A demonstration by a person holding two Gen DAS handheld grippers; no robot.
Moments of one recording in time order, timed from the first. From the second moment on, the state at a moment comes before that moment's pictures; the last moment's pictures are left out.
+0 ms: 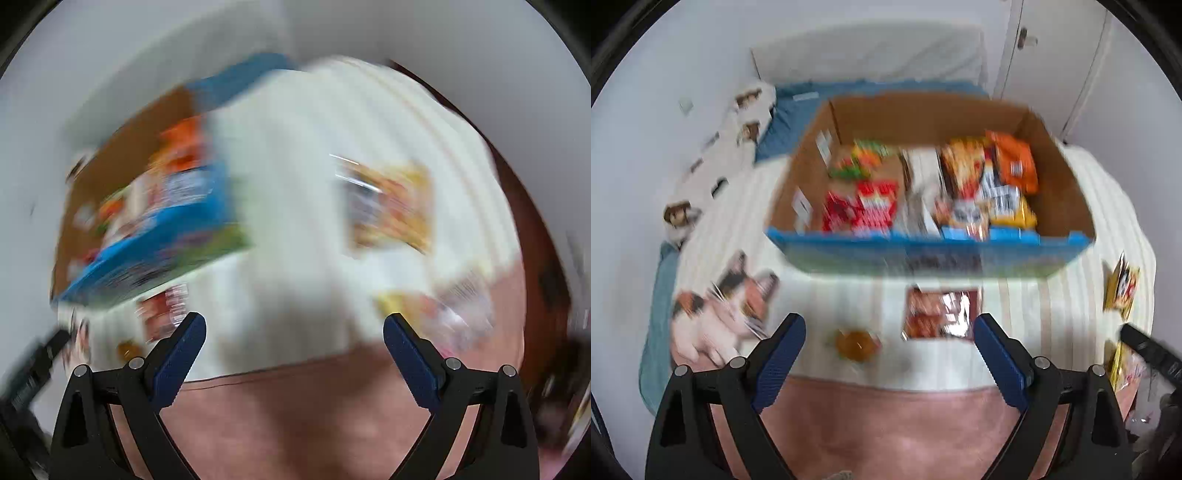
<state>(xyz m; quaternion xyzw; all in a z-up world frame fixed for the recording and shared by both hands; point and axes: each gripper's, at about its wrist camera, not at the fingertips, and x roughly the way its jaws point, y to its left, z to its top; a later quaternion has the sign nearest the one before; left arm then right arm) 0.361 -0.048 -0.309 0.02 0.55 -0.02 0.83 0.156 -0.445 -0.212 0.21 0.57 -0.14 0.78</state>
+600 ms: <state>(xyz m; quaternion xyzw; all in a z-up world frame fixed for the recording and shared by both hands) 0.376 -0.081 -0.390 -0.01 0.63 -0.02 0.77 0.106 -0.584 -0.311 0.47 0.51 -0.28 0.66</state>
